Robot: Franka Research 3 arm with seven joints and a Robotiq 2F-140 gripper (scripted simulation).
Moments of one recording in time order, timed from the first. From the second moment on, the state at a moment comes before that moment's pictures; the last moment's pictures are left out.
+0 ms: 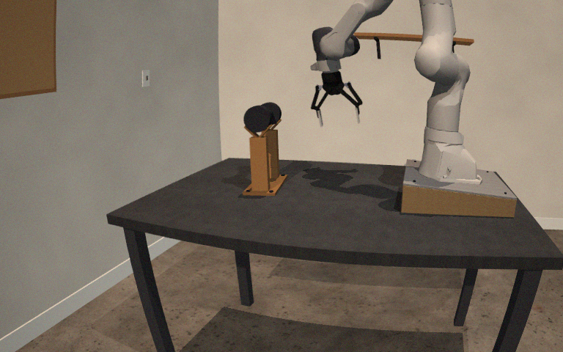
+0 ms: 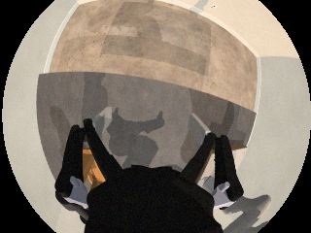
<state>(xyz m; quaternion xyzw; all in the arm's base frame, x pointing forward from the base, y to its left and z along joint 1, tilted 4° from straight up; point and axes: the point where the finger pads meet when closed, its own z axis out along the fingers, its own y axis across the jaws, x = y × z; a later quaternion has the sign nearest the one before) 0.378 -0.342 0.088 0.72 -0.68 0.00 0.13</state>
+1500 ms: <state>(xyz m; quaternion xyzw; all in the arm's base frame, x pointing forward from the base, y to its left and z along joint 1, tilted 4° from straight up) 0.561 -0.173 0.297 0.83 -0.55 0.04 0.06</state>
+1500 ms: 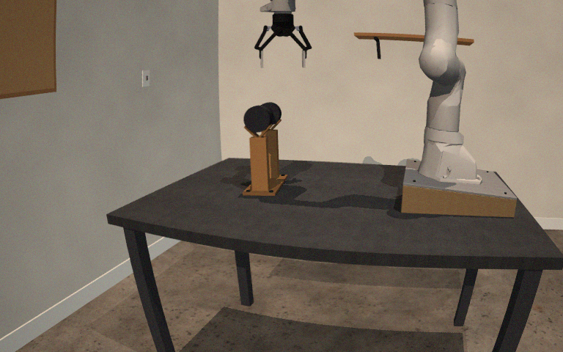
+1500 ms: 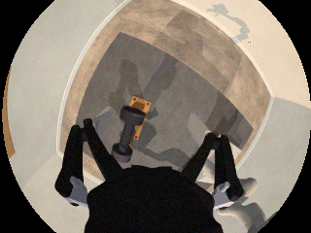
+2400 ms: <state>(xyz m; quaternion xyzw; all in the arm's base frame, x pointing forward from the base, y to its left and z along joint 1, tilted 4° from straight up) 0.569 -0.021 0.295 0.86 -0.50 -0.04 0.02</state>
